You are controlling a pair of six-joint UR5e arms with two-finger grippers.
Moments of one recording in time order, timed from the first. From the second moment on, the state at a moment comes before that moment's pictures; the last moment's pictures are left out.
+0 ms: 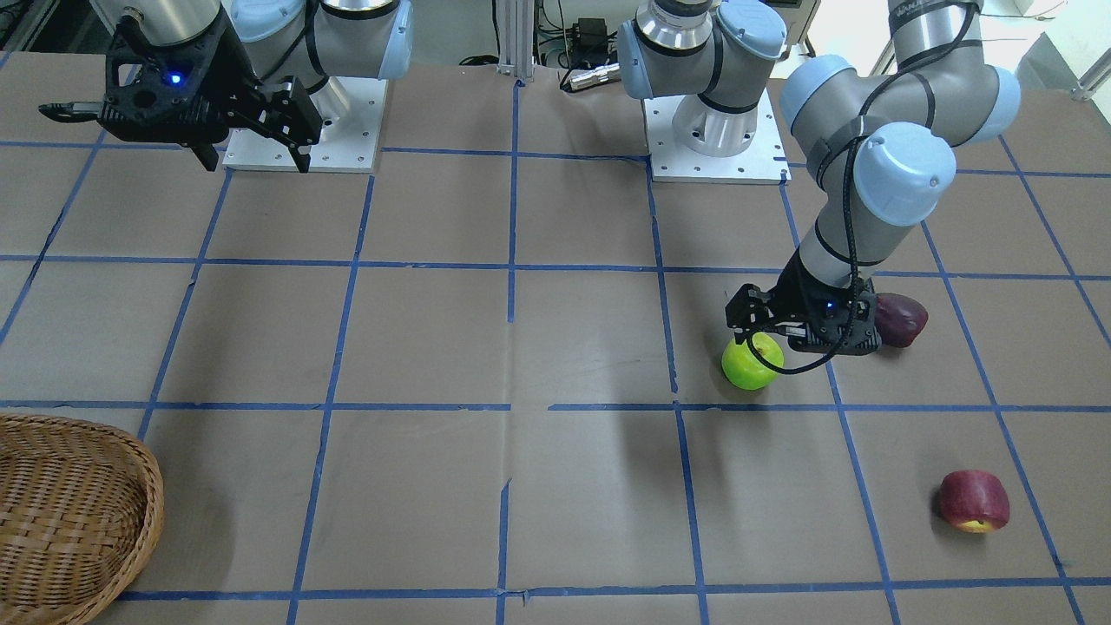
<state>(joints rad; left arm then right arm) -1.38 -1.72 -1.98 -1.00 1.57 0.25 1.54 -1.70 1.66 -1.48 -1.56 -0.02</state>
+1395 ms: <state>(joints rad) -1.48 -1.87 -1.93 -0.99 1.50 0.01 1.54 -1.70 1.66 -1.49 -1.56 -0.02</state>
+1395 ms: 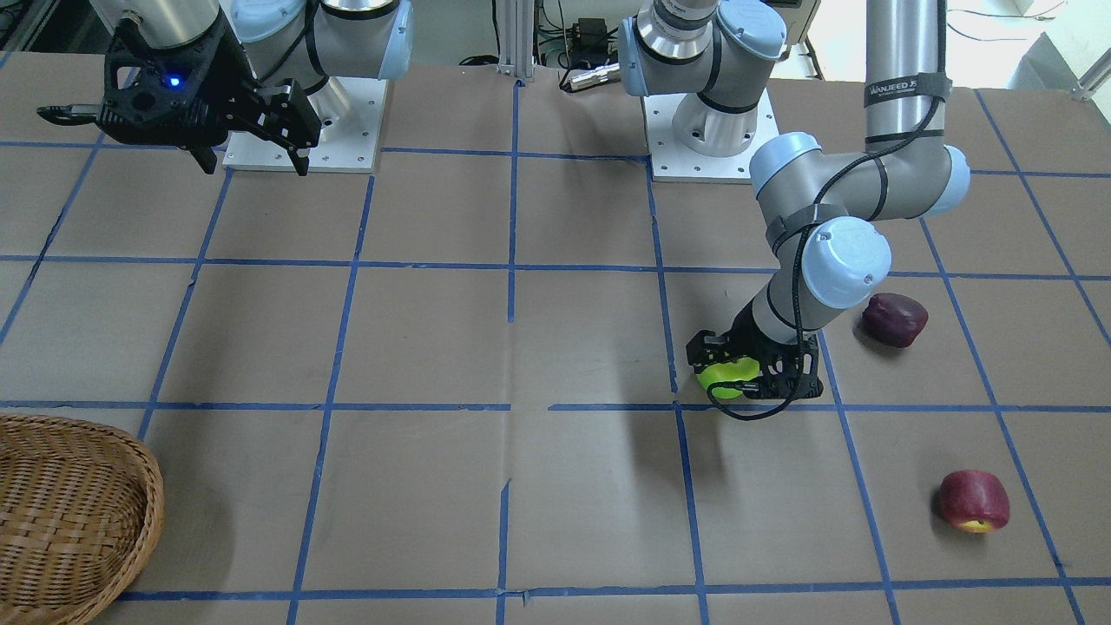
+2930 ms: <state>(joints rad) -1.64 -1.92 -1.69 -1.19 1.54 -0.23 1.59 -1.49 1.67 -1.72 -1.54 -0.02</state>
